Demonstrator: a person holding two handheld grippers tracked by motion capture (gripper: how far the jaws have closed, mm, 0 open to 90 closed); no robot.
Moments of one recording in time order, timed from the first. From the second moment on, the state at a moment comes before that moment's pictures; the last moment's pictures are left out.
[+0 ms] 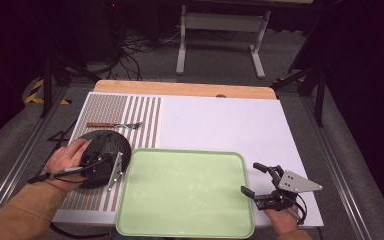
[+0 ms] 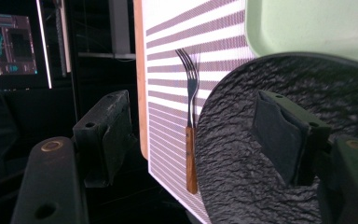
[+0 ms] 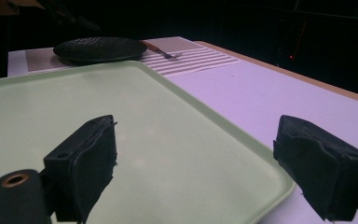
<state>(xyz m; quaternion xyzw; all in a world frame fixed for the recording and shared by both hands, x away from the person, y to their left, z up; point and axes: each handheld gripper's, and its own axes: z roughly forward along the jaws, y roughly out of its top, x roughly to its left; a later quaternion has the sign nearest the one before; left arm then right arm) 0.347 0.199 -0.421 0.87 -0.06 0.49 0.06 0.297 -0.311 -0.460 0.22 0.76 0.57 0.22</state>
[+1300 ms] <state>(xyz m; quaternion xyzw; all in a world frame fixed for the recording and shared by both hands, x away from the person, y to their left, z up) 0.444 0.230 -0.420 0.91 -0.06 0.42 -0.03 0.298 -0.298 -0.463 0.22 0.80 0.50 0.26</state>
